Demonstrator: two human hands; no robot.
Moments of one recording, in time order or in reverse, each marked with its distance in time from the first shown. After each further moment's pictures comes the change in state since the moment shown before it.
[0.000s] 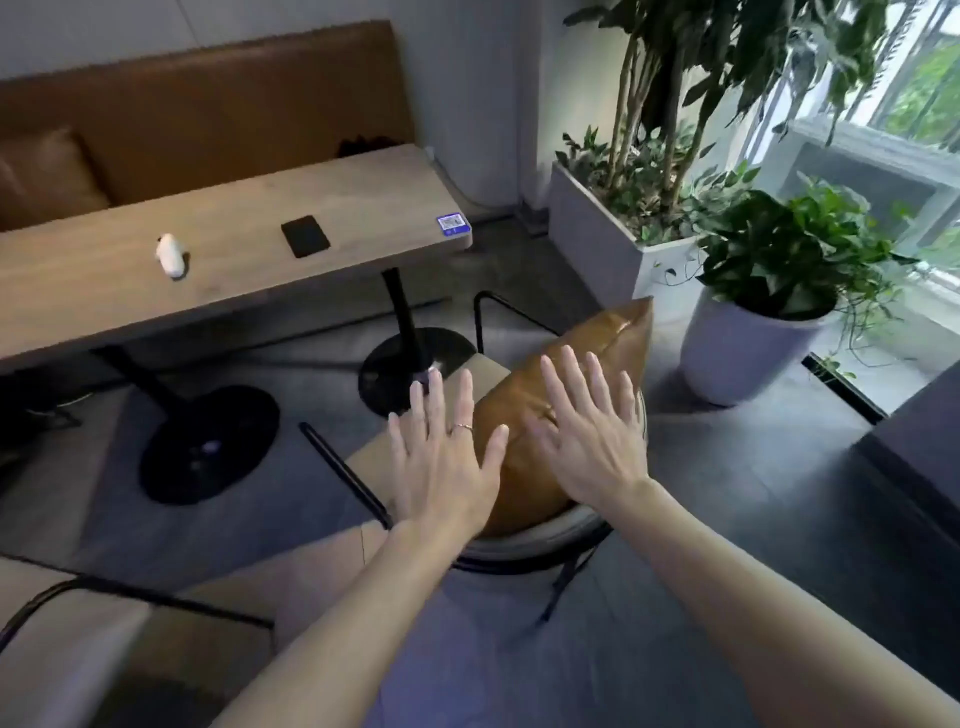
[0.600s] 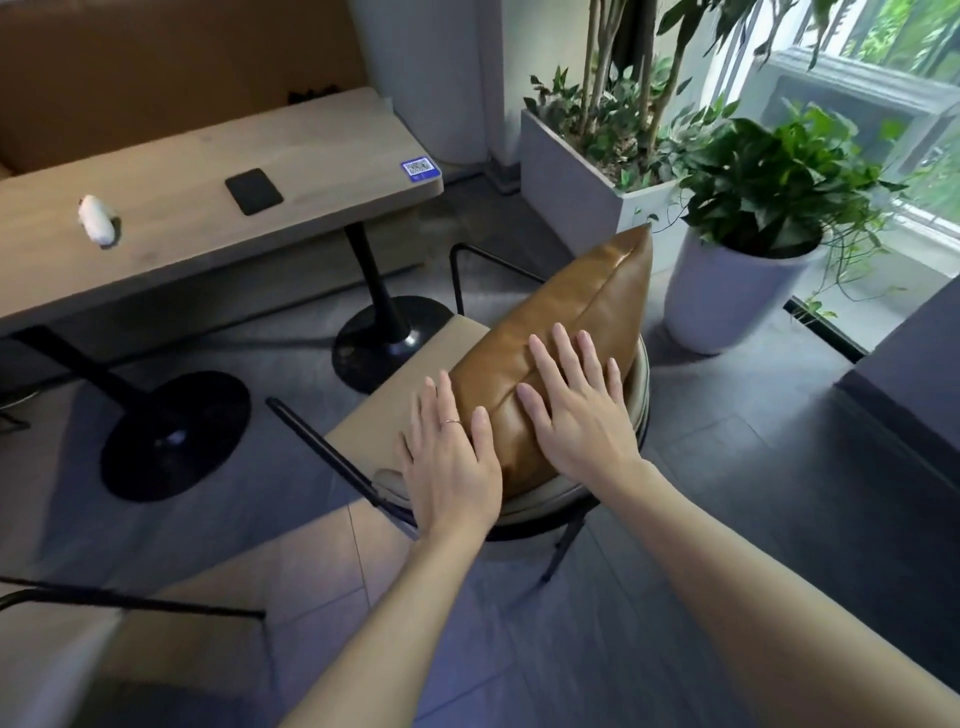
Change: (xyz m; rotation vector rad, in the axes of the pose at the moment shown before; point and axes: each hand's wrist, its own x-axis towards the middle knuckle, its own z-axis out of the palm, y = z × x) left_hand -0.017 -0.008 0.072 -0.395 0.097 -0.164; right_hand -0.014 -0.001 0.062 0.180 -0.011 0.087
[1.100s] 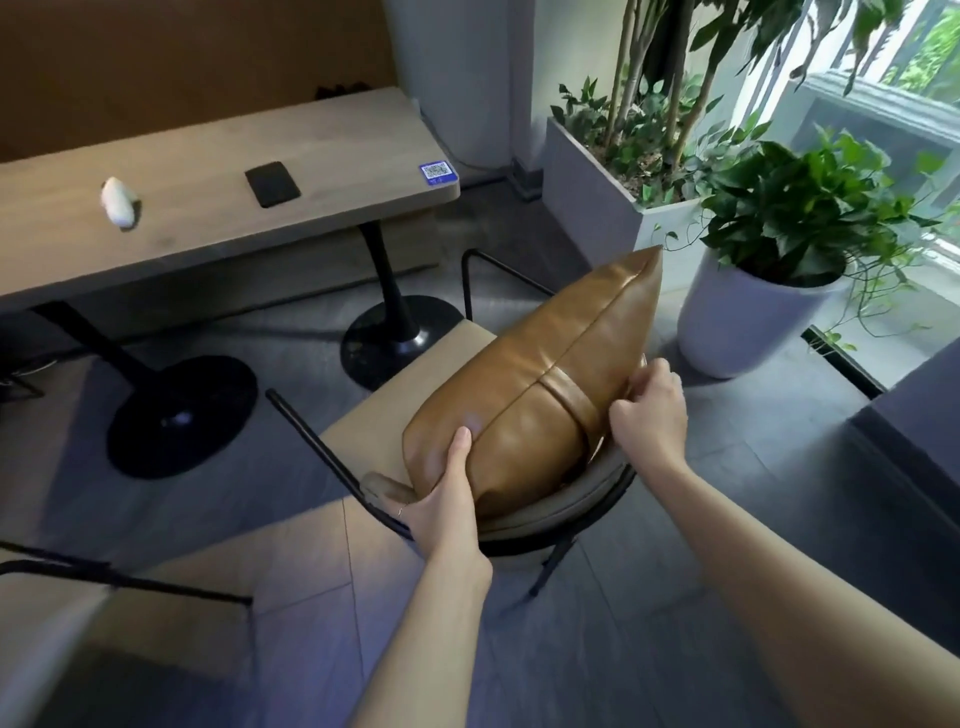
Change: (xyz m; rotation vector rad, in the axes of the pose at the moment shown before) left_hand -0.014 0.021 0.012 -1.097 0.123 -1.104; right_hand 0.027 0.063 -0.022 0.498 0.168 0.570
